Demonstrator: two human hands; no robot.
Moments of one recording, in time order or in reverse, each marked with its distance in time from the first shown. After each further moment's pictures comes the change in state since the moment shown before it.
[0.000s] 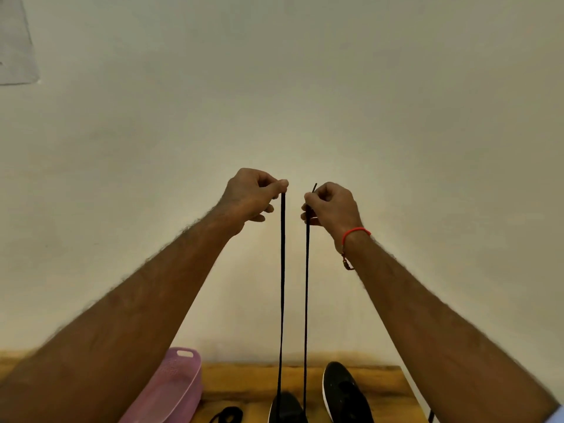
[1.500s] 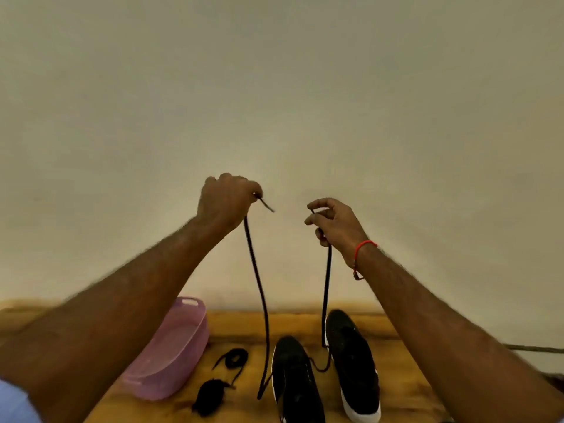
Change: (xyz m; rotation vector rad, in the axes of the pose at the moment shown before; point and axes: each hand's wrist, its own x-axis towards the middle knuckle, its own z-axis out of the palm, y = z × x) left_hand 0.002 -0.132 0.025 0.874 0.013 0.160; right_hand -0.040 0.125 0.004 -0.020 -0.199 0.267
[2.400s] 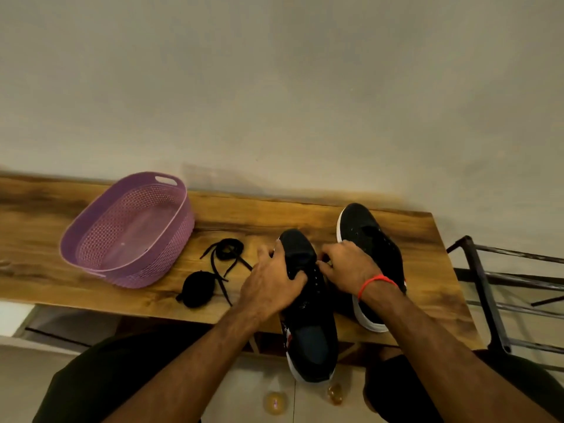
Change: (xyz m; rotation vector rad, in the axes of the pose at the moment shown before) left_hand -0.235 0.014 0.295 -0.410 -0.727 -0.402; right_hand -0.068 0.268 0.052 -1.060 -0.552 0.205
